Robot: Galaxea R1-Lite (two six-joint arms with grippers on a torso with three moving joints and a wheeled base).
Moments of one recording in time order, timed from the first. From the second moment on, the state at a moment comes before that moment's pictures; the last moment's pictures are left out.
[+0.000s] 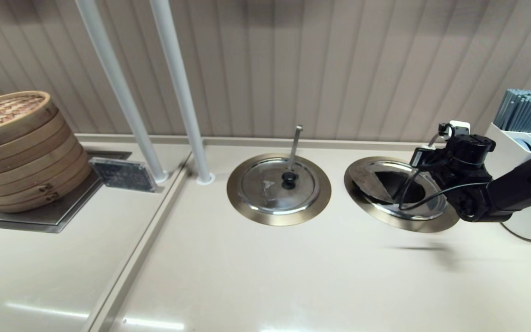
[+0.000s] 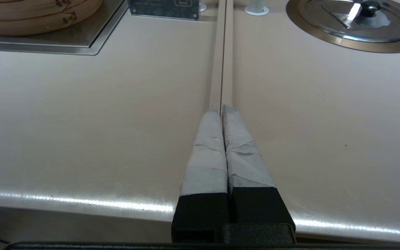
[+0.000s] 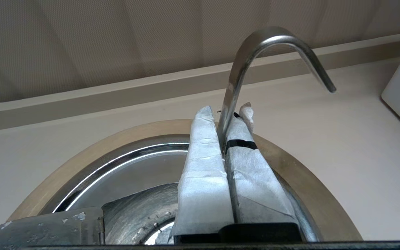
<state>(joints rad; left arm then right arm) 0.00 0.00 0.00 -0.01 0.00 0.00 -0.08 2.28 -1.26 -1.02 -0.21 0.04</state>
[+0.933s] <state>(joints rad) 0.00 0.00 0.00 -0.01 0.00 0.00 -0.10 2.35 -1.37 -1.01 -0.24 0.05</state>
